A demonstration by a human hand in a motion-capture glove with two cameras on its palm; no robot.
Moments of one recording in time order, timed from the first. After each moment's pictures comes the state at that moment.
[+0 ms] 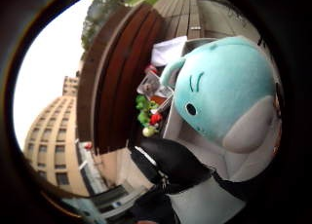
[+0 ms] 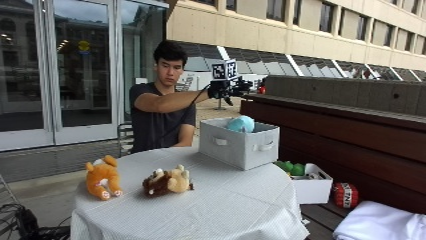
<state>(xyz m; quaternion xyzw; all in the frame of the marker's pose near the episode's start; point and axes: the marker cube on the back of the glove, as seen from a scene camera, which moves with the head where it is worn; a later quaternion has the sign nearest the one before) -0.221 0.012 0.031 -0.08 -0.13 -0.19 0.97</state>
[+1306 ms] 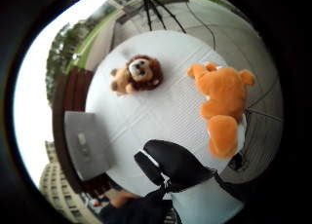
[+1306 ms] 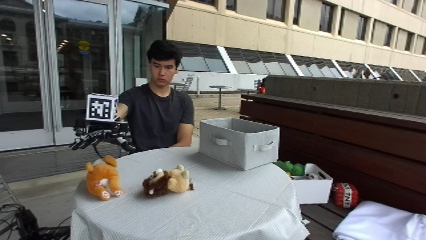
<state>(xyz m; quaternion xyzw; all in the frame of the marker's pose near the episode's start) 0.273 -0.012 0.195 -0.07 0.04 0.06 0.99</state>
